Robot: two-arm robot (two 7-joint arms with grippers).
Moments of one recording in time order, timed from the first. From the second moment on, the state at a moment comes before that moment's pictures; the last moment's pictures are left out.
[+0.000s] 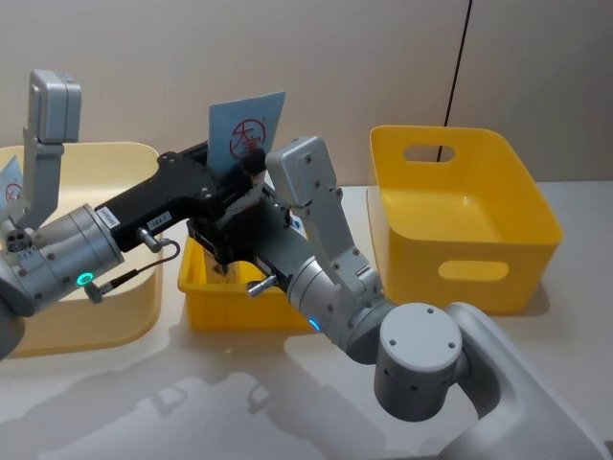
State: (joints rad) left arm -0.64 0.23 0.45 -1.25 -0.64 0.02 -0.76; right arm 0.35 0.16 -0.45 -1.56 0.13 0.17 0.14
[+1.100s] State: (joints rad) left arm -0.64 0.23 0.45 -1.25 -0.64 0.02 -0.76; right arm 0.32 0.17 -0.42 -1.59 0.12 0.17 0.12
